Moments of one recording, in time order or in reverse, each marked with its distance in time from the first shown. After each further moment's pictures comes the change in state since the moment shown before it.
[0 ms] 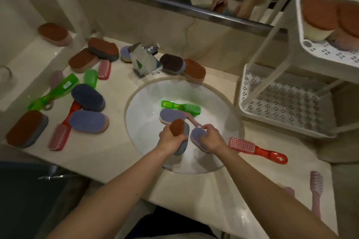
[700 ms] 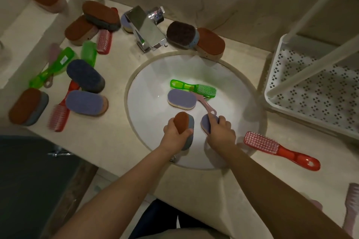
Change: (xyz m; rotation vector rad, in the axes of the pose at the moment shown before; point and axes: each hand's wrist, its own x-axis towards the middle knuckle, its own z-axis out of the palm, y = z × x) left_hand 0.021 -0.029 0.023 0.089 0.038 -0.123; right_hand 0.049 0.046 0.042 -0.630 -0.050 -0.103
